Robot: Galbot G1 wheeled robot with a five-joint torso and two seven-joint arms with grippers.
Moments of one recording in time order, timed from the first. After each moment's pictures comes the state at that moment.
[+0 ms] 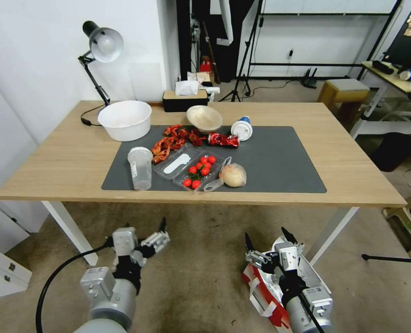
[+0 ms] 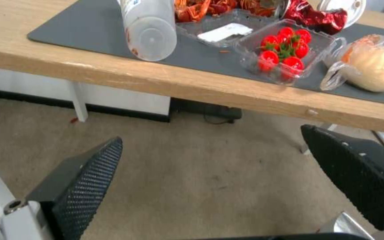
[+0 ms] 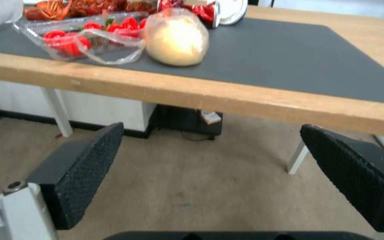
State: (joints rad) left arm 1.81 -1.34 -0.32 -2.46 -0.40 0.37 -0.40; right arm -1.89 1.61 0.45 2.34 -0.17 -0.15 -0.12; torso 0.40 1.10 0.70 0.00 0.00
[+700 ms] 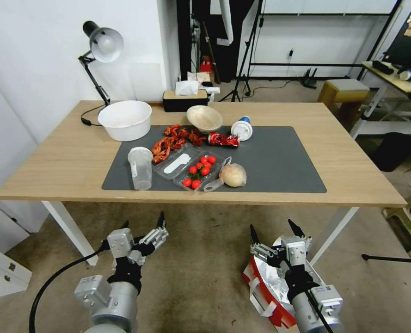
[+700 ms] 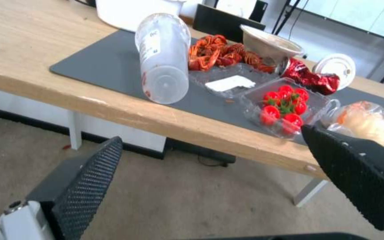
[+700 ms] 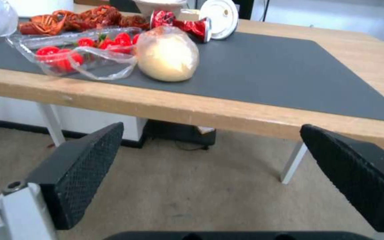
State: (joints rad) left arm 1.83 -1.35 -0.33 -2.41 -0.42 0.12 -0.37; right arm -1.89 1.61 0.46 2.36 -0.17 -0.13 -0.11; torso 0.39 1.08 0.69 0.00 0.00
